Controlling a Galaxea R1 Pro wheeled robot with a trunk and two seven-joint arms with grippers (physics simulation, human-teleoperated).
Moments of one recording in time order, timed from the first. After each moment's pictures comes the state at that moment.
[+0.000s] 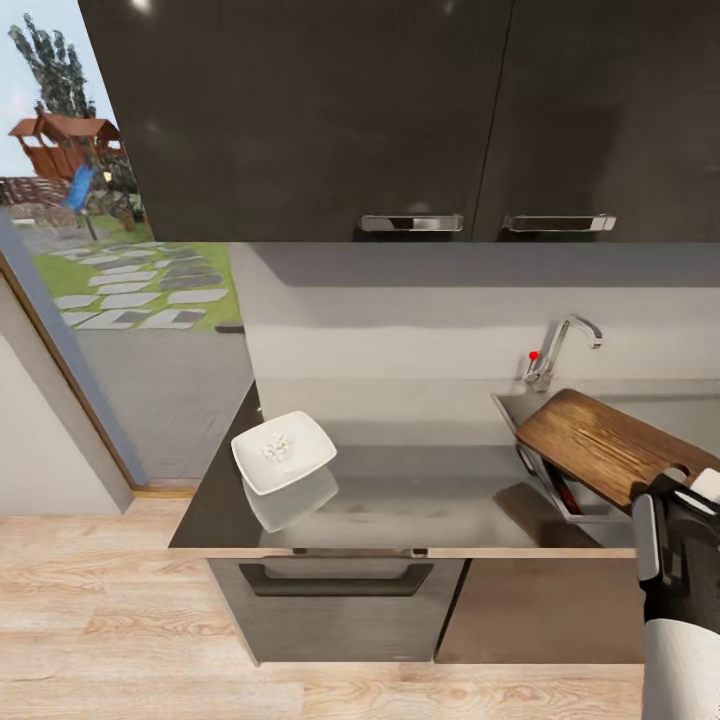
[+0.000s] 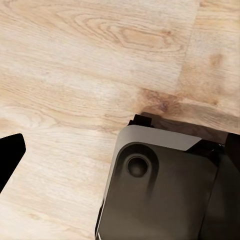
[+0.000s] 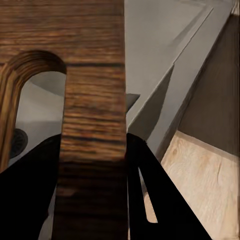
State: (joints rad) left arm -0.34 -0.05 -0.17 0.07 0.34 -0.21 0.24; right arm -0.62 -0.12 -0.55 -1.24 -0.08 0.50 -0.55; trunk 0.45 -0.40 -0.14
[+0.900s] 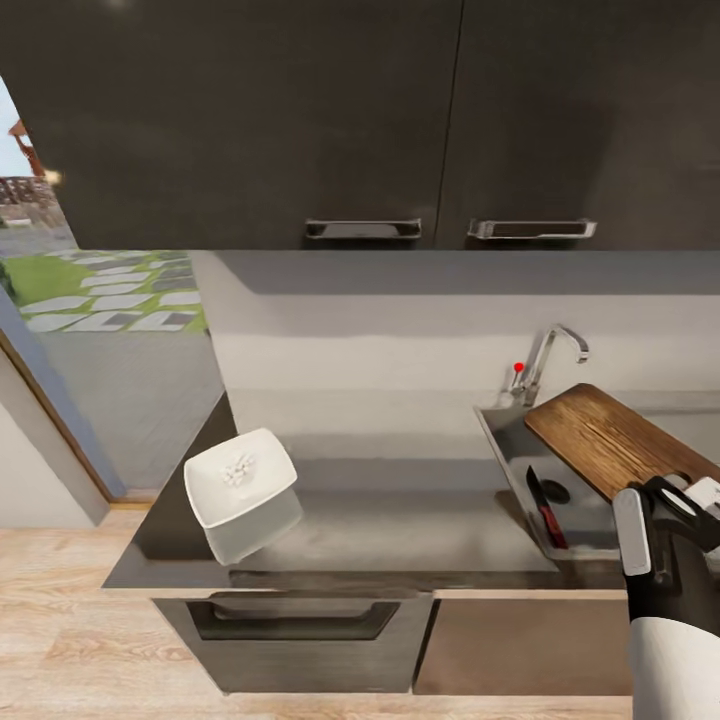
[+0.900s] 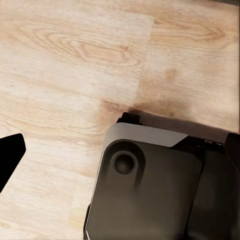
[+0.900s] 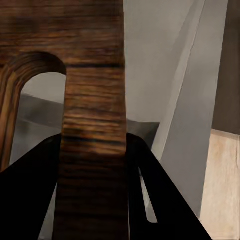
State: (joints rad) left arm -0.34 -0.08 -0.17 0.07 0.34 -0.21 0.22; right arm -0.62 -0.11 -0.48 -1.24 -0.30 0.38 -0.78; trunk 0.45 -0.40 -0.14
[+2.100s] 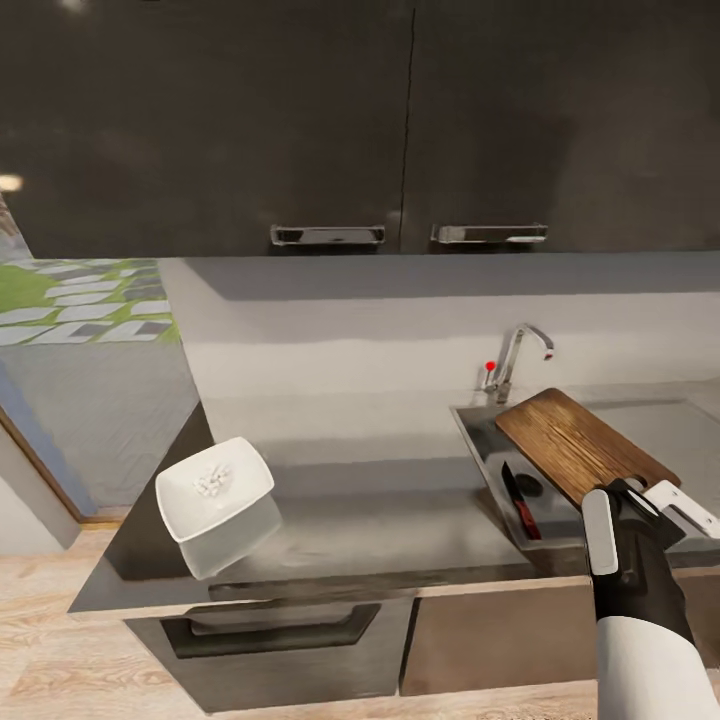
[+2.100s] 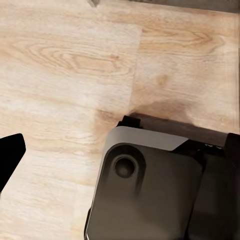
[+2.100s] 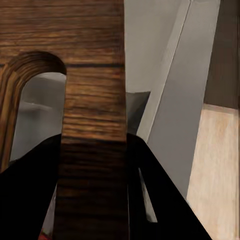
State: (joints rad) left arm -0.34 -0.07 -0.17 0.07 0.34 -0.21 0.22; right arm -0.62 -0.01 -0.47 -1.24 -0.31 0.39 -0.78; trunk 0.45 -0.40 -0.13
